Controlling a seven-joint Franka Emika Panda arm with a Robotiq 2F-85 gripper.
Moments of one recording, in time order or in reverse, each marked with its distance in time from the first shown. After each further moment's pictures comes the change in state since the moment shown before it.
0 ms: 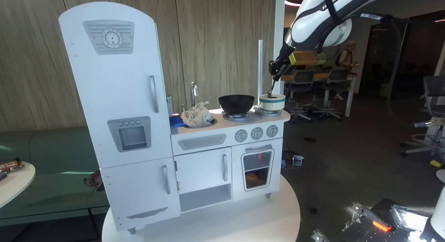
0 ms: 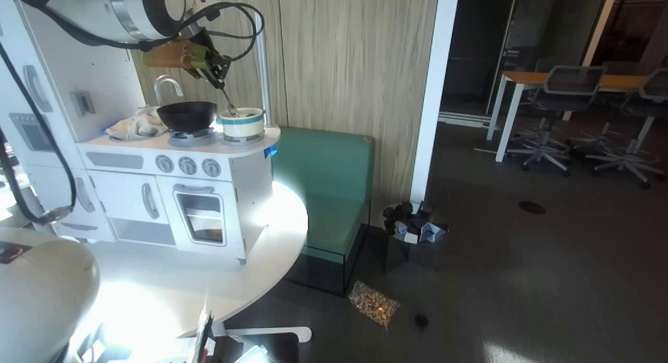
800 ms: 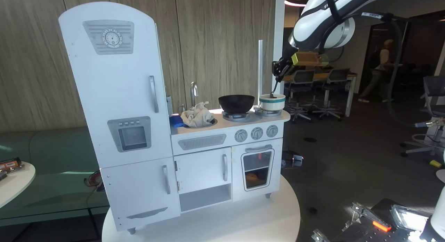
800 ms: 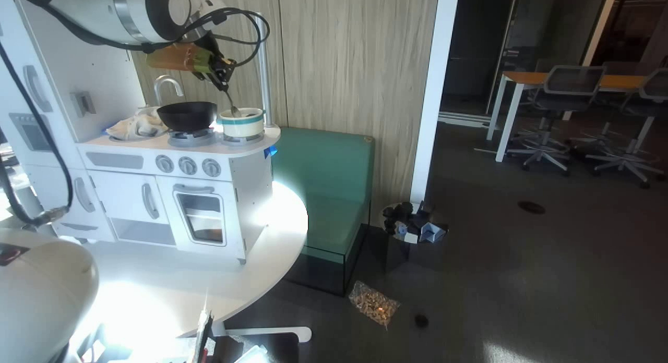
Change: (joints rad) arm -0.016 -0.006 -0.006 -0.020 0.064 0.009 -0.016
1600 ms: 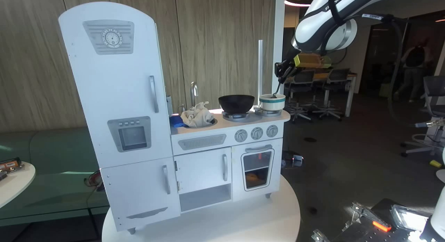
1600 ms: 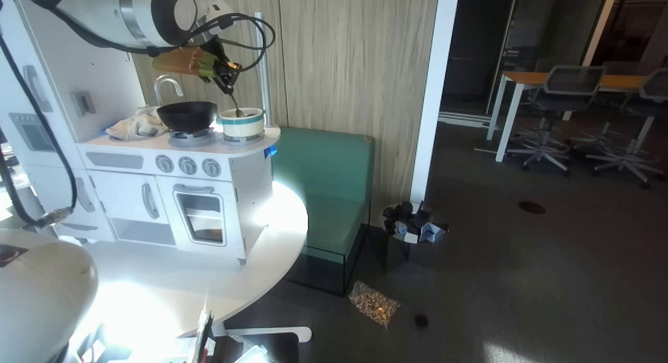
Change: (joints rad) arm -0.012 0.003 -0.013 -0.011 0.018 0.010 -0.002
